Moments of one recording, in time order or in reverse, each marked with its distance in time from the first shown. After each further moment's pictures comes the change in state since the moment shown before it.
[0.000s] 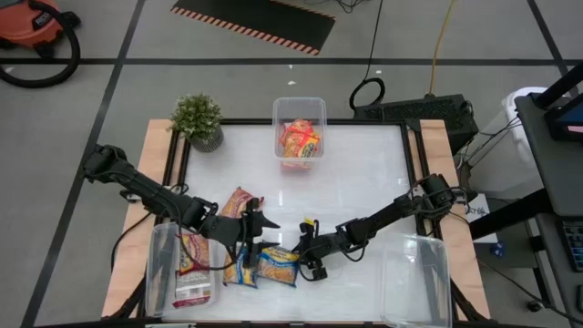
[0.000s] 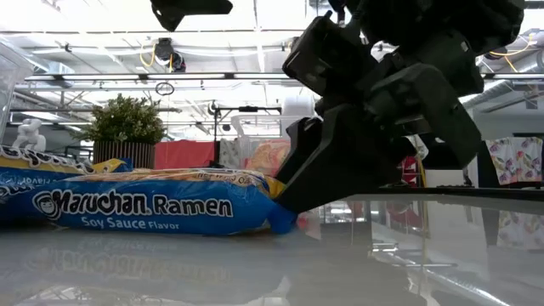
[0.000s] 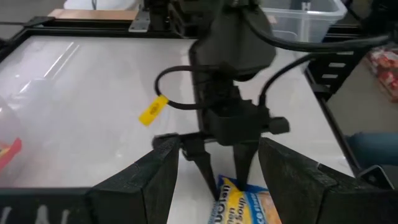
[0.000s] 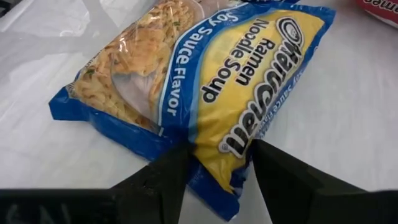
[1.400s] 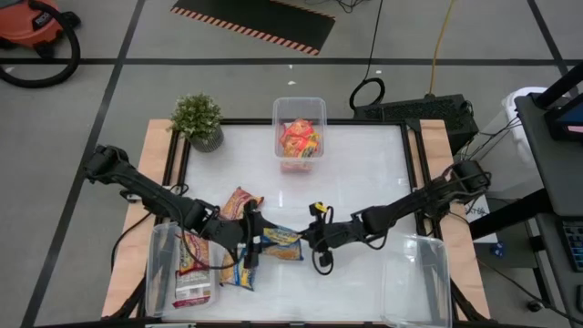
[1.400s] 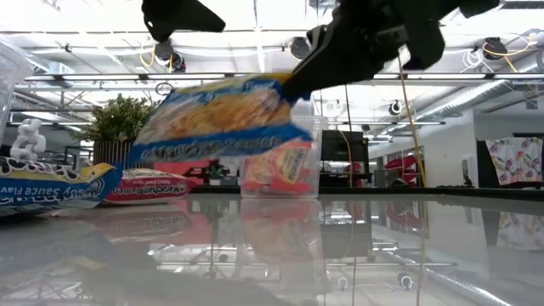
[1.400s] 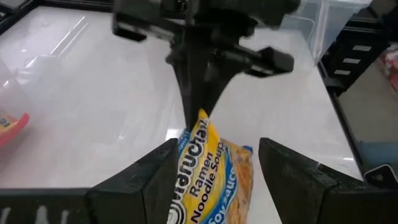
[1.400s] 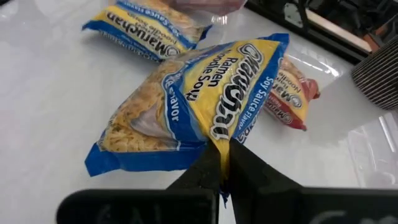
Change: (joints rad) left arm -0.015 0.024 0.000 -0.052 -0.033 -0.107; right arm -0.001 -0.316 -0.002 -0.257 0.241 -0.240
